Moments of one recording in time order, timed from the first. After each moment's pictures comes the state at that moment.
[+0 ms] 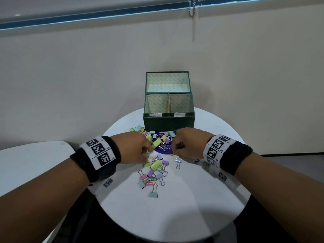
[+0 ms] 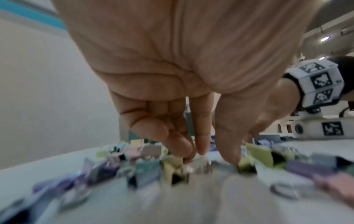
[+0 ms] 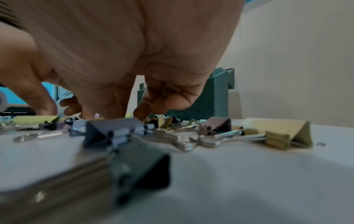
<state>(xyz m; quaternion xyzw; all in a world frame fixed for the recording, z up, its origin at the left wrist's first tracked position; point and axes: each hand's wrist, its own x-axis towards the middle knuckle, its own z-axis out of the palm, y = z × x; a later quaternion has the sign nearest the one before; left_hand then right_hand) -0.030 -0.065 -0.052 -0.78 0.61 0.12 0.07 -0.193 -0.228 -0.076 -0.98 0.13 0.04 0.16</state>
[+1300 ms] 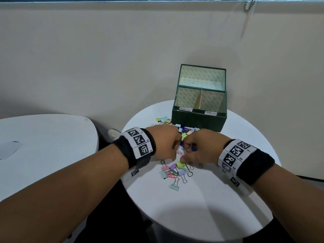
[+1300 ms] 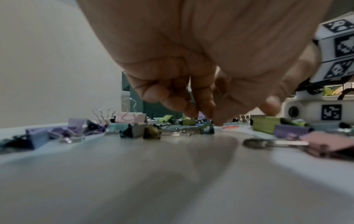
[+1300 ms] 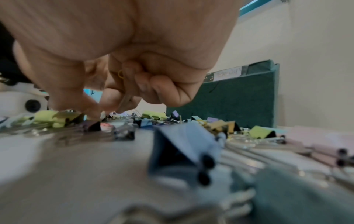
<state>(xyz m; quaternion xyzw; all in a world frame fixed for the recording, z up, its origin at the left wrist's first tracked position) -0.045 -0.060 -0.062 -0.80 0.59 0.10 0.00 -0.164 -0.198 -0.076 -0.98 0.10 0.07 0.16</state>
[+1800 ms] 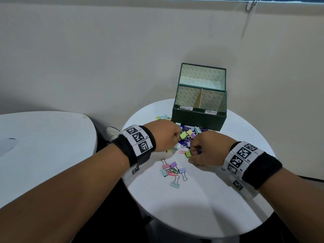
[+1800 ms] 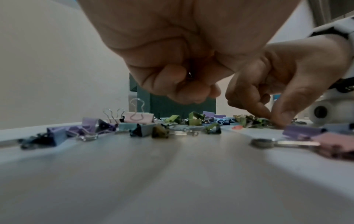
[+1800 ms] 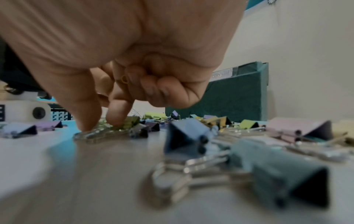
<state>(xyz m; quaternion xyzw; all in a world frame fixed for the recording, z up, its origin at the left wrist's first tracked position) -0.040 -0.059 -0.058 -0.82 0.56 0.12 -0.06 -0.180 -0.199 -0.079 -0.99 0.11 0.05 0.11</state>
